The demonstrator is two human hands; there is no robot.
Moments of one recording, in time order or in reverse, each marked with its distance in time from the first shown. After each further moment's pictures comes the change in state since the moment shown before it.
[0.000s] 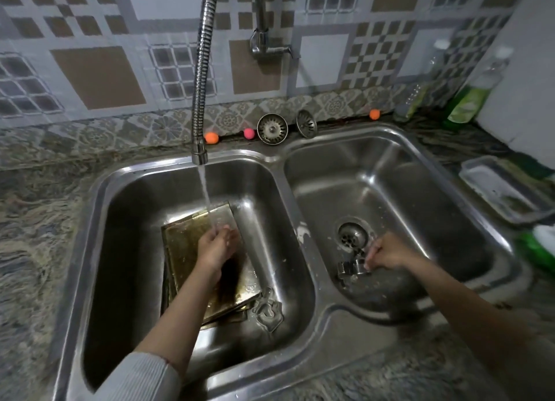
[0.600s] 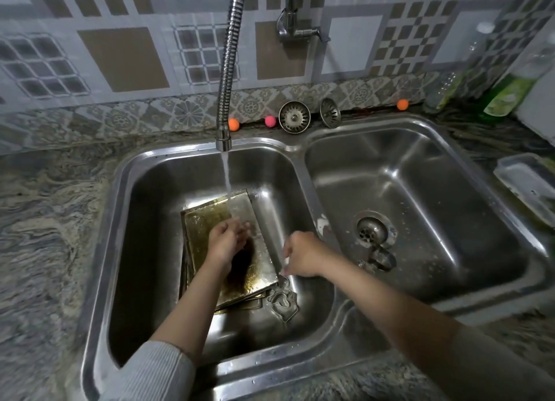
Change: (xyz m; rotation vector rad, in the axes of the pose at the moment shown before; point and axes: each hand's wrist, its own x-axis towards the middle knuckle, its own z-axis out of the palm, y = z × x) left_hand -0.001 -0.002 -0.019 -0.008 0.014 -0.006; right_hand -0.041 -0.169 0.091 -0.186 -0.223 -0.315
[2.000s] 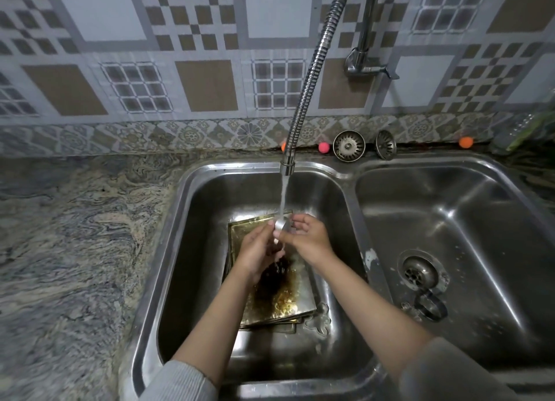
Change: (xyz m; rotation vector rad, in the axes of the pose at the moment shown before) left_hand -0.015 0.039 -0.023 -0.091 -0.203 0.054; right_hand 0.082 -0.055 0.021 0.997 0.303 -0.158
